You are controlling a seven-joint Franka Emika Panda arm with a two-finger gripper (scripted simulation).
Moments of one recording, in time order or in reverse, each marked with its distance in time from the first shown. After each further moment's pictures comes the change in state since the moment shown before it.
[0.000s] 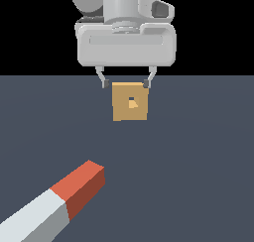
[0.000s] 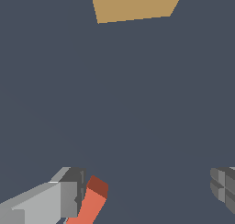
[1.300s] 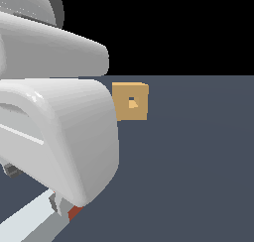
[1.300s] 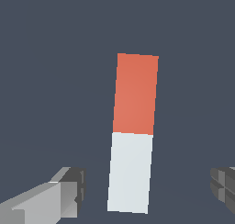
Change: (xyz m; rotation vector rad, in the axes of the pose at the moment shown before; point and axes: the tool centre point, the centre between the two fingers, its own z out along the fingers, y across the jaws) arm -0.189 -0.099 0.090 -0.003 -0.011 0.474
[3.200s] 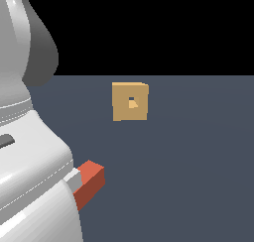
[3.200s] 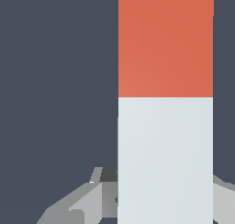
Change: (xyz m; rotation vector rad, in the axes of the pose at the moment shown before) arm -0.029 -0.009 0.064 -0.001 0.002 0.069
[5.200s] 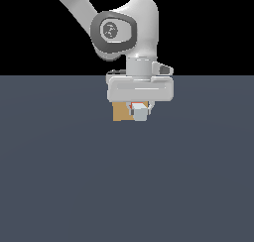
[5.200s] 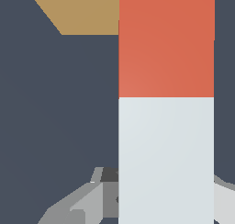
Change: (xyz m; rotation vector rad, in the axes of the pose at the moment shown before) arm 0.345 -0.019 -0.059 0.003 0.000 -0.644
